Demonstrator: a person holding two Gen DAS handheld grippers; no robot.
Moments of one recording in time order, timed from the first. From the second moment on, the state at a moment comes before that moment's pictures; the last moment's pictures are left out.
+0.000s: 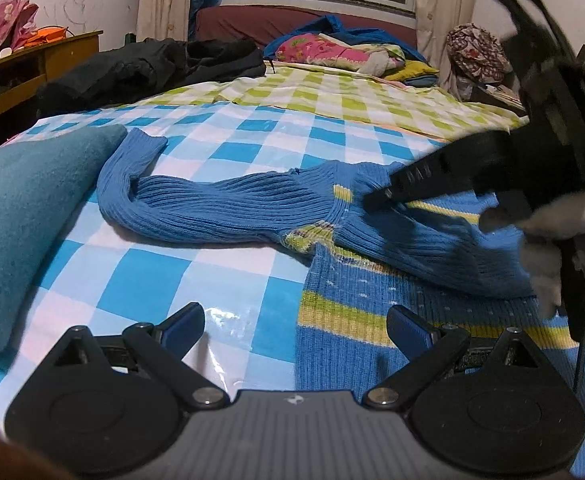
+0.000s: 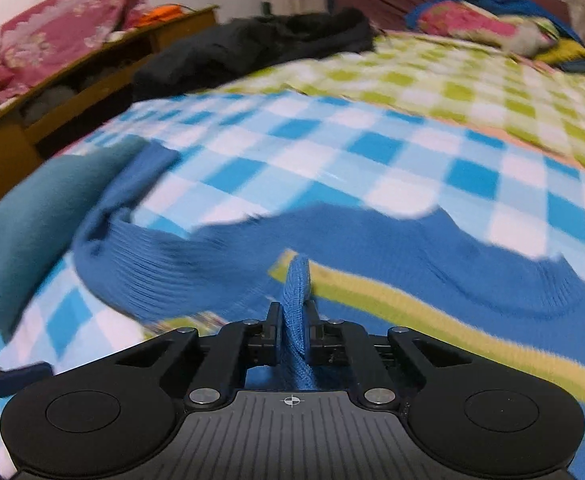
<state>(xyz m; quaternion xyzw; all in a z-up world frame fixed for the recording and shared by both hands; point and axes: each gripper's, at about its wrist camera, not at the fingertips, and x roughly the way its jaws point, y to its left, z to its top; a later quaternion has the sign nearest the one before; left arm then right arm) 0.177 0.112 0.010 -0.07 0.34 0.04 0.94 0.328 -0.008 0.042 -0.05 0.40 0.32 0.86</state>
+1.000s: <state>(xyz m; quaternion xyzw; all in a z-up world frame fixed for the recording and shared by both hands) 0.175 0.127 0.015 -0.07 0.31 0.08 0.95 0.270 -0.008 0.028 -0.04 0.38 0.37 0.85</state>
